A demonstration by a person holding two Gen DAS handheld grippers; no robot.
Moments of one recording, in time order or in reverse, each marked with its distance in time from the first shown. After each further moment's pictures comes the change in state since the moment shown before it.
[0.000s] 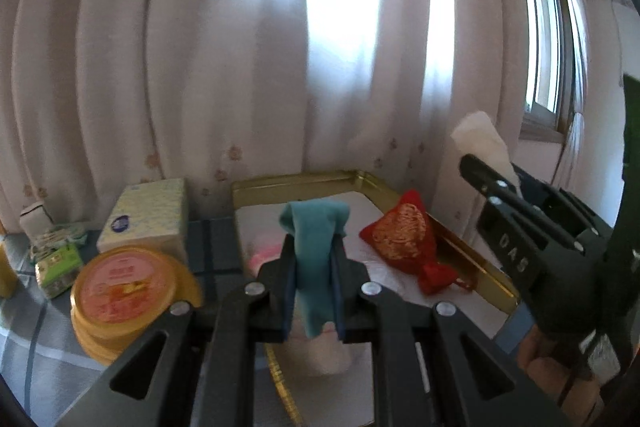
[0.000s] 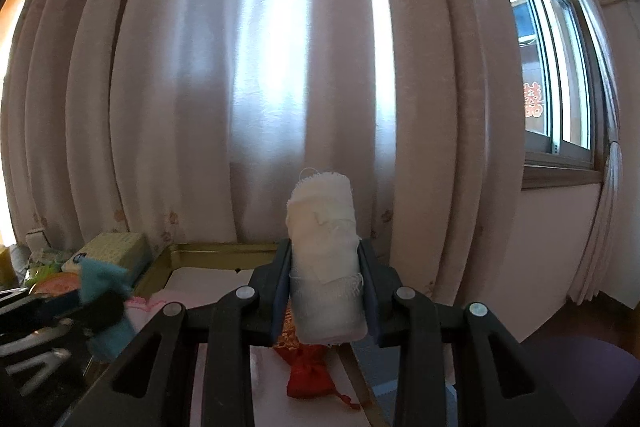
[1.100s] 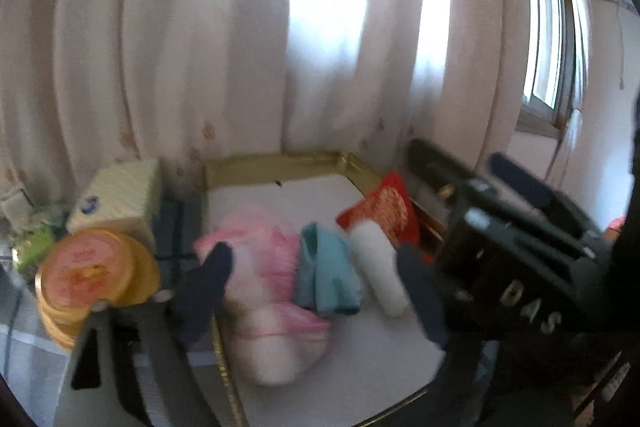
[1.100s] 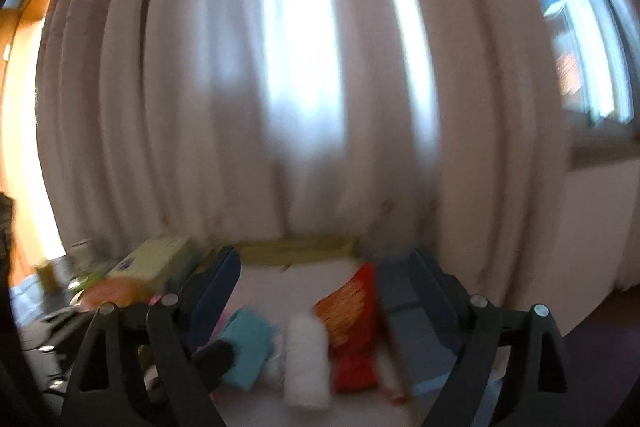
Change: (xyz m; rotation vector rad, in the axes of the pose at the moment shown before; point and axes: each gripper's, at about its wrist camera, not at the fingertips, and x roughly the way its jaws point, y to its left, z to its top) left arm 0.018 -0.022 0.002 -0.030 0.067 -0.018; right arm -0.005 -0.009 -0.001 0.071 -0.027 0.149
